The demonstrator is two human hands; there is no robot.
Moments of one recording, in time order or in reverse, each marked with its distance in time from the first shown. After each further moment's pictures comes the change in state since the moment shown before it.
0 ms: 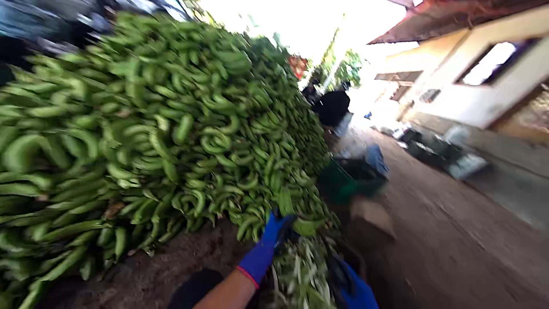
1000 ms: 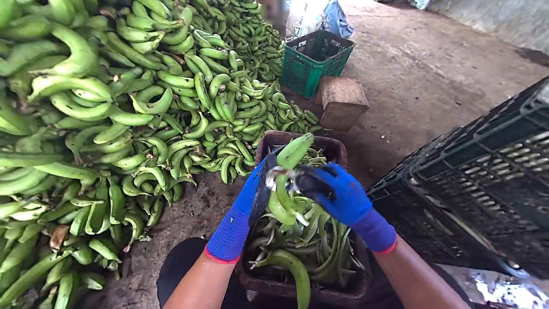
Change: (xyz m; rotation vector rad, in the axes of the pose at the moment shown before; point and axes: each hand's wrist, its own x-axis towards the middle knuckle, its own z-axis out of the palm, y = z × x) left_hand -0.030 -0.032 0.020 0.541 -0.471 0.078; right_hand 0.004 0.061 0.009 -0.239 0.266 -0.196
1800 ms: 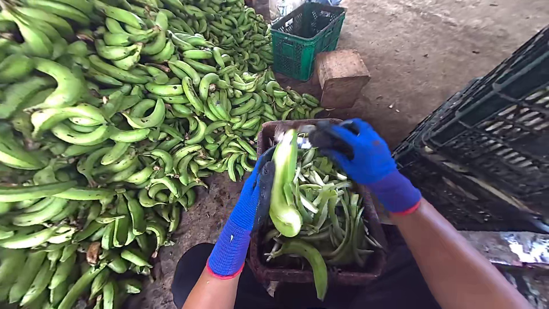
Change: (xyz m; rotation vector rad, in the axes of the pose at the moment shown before) left_hand -0.019 0.010 0.001 0.168 -0.014 0.001; right_hand 0.015 0.022 -0.026 -0.079 0.107 0.111
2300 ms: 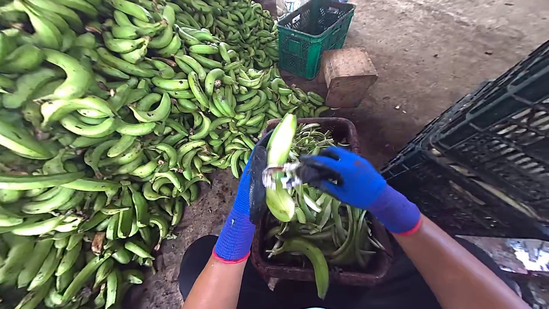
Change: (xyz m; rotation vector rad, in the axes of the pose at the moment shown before) left_hand 0.012 -0.007 -0.006 -0.298 0.060 0.044; right_hand -0.020 -0.022 0.019 0.120 -0.206 -0.118
